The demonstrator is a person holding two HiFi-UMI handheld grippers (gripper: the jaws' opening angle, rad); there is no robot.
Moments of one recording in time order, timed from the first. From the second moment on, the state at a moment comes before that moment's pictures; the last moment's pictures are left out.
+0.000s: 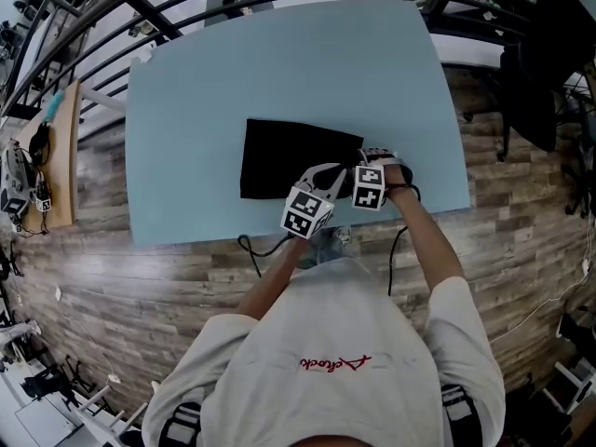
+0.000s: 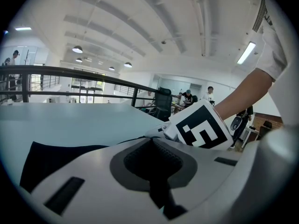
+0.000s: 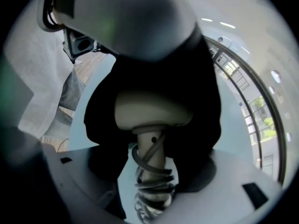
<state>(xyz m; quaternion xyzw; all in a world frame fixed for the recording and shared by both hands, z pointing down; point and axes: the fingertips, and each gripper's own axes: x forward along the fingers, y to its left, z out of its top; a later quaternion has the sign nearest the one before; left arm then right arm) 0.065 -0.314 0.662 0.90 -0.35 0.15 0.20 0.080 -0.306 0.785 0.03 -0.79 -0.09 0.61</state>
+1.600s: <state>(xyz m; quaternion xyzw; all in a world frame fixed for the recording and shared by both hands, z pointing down) 0.078 -0.304 0.669 0.91 -0.32 0.17 0.20 0.151 -0.301 0.734 0.10 -0.78 -0.05 0.61</state>
